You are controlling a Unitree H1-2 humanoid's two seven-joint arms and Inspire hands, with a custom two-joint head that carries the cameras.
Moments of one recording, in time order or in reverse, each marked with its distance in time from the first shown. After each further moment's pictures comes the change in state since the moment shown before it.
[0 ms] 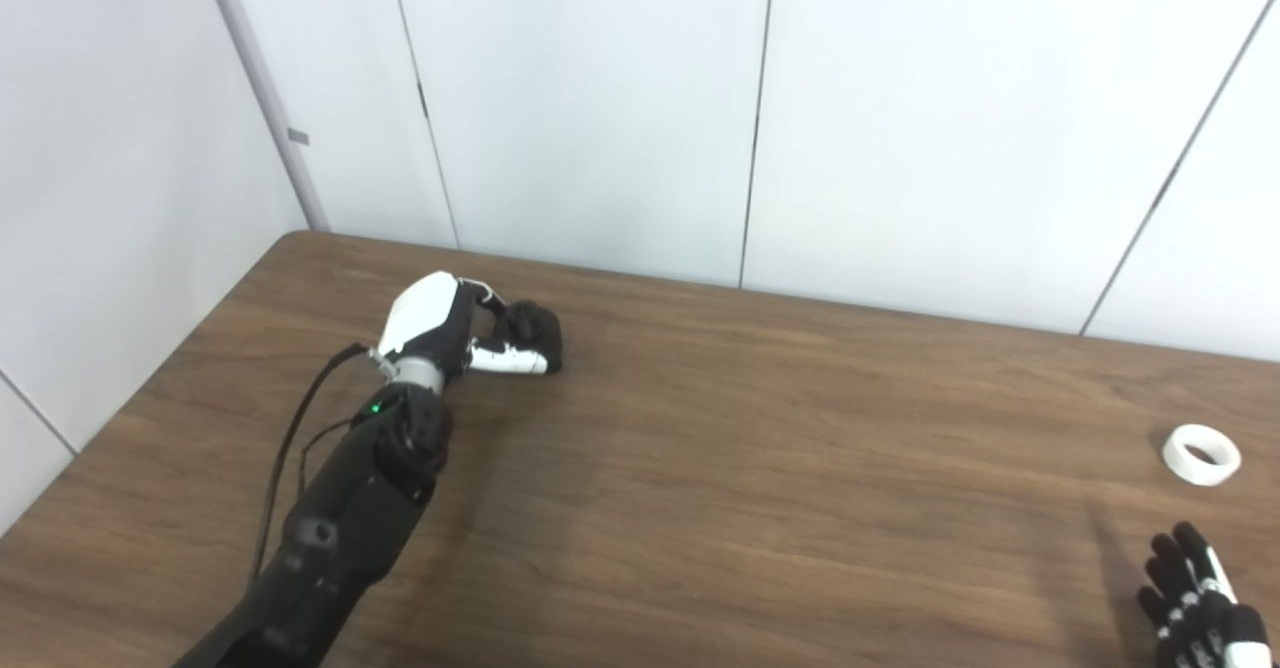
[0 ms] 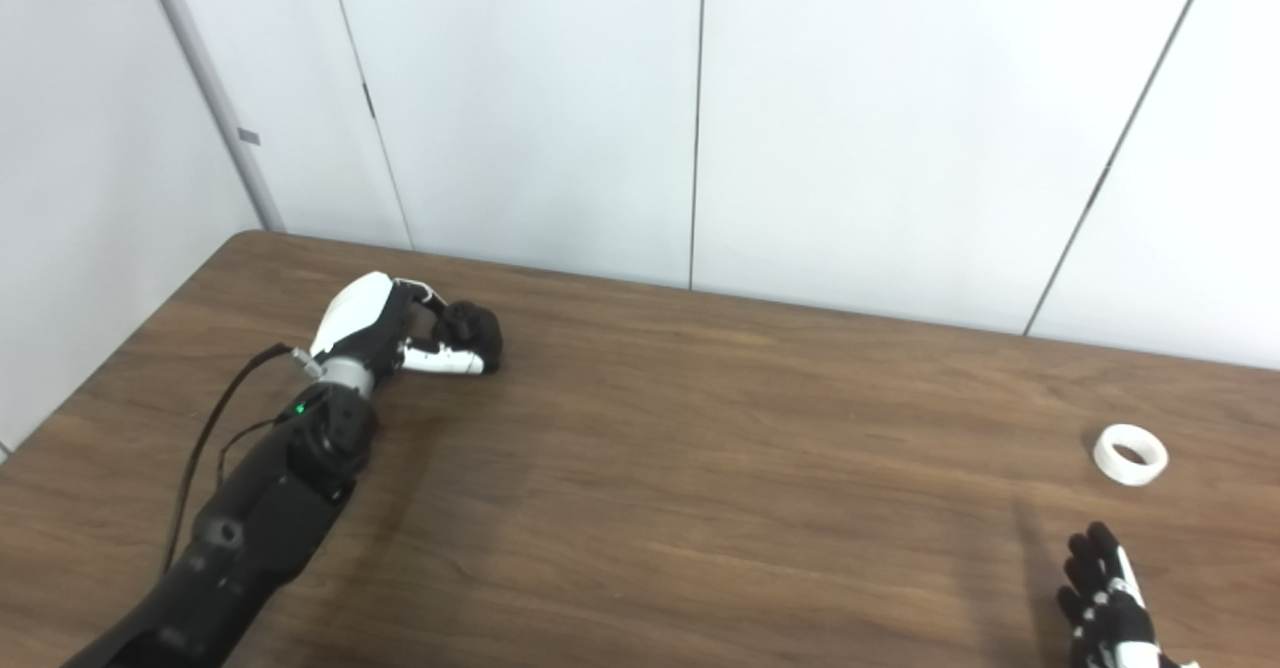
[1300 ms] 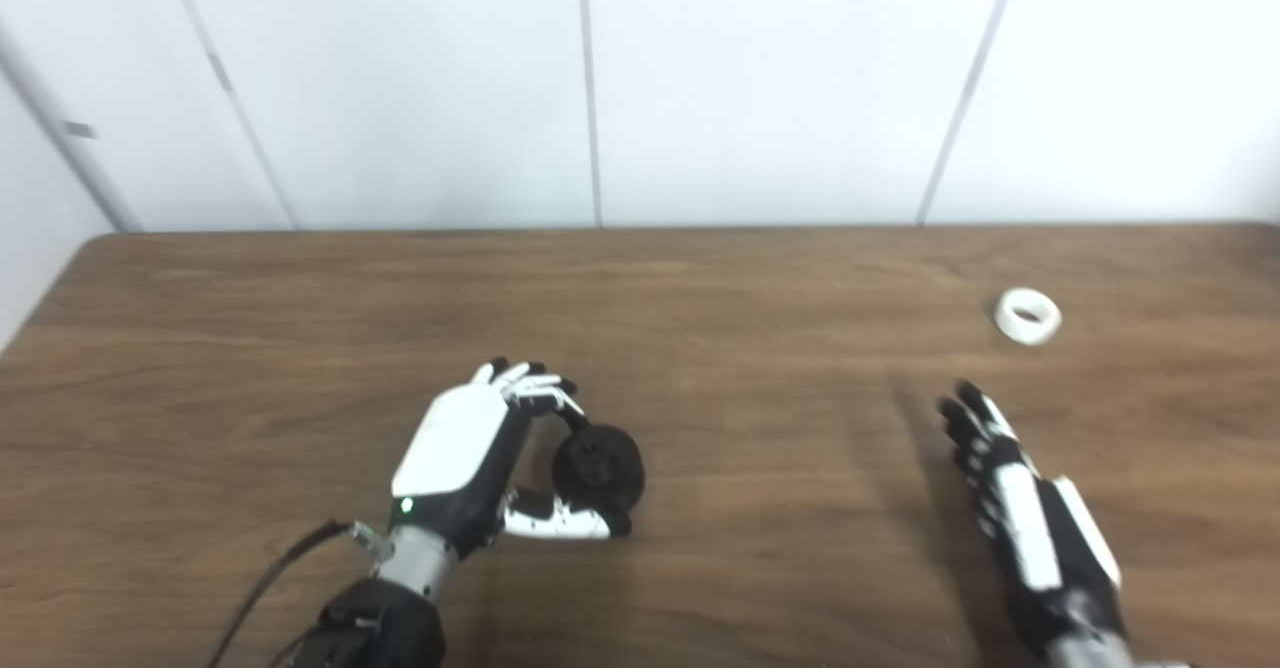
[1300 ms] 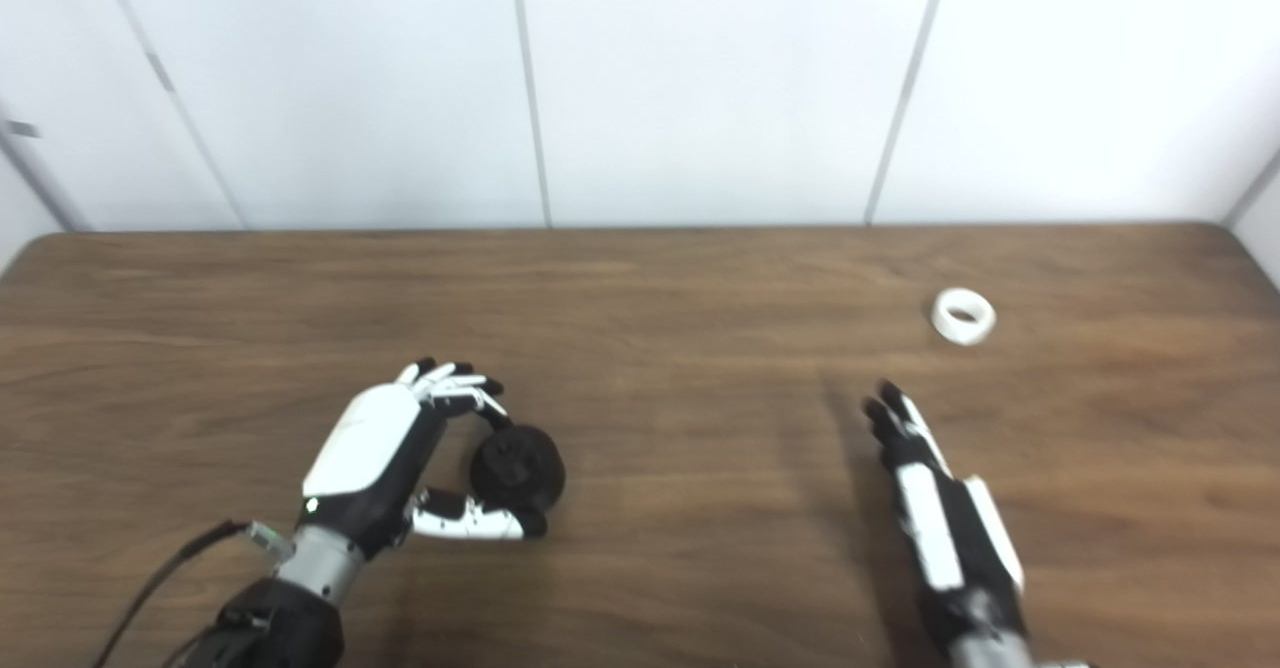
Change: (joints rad) left arm 0.461 -0.181 -0.234 -0.746 0.259 -0.059 -0.250; right arm 0.002 0.051 0.101 -0.134 -0.133 0.167 -0.086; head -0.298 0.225
